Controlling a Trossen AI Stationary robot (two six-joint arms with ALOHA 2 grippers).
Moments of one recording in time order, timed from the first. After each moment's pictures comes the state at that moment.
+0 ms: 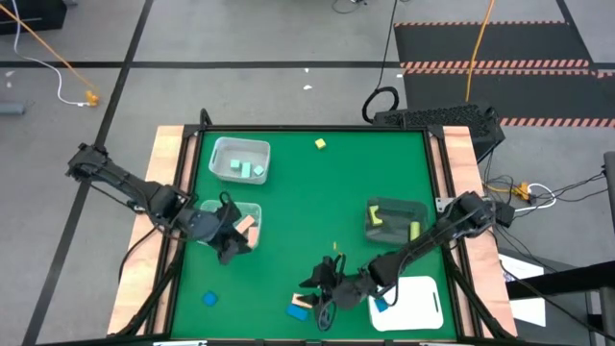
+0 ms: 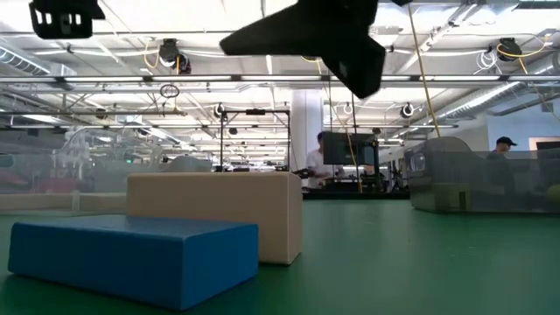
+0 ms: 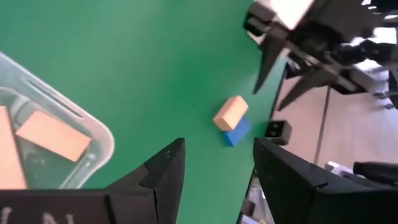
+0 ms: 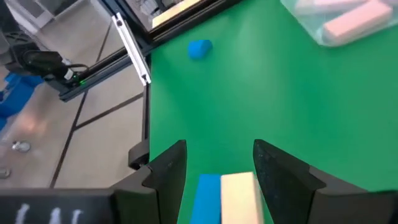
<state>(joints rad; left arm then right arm) -0.47 1.03 0.92 -0.64 -0.12 -1.09 0.56 1.93 1.20 0.22 0.39 0.80</state>
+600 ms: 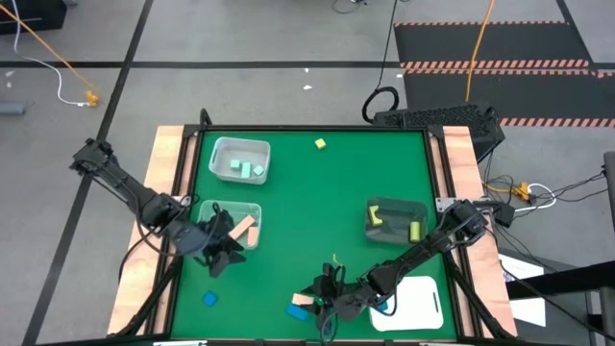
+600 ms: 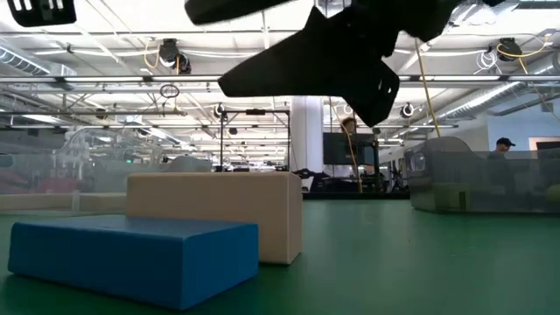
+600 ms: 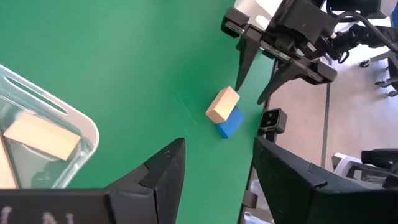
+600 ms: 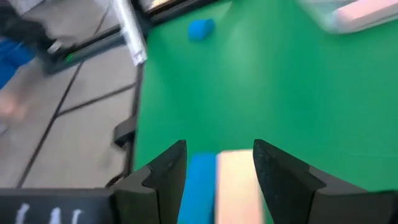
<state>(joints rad) -0.63 1.03 0.92 -0.63 -0.25 -1.09 0.61 2.01 1.20 0.28 0.43 0.72</state>
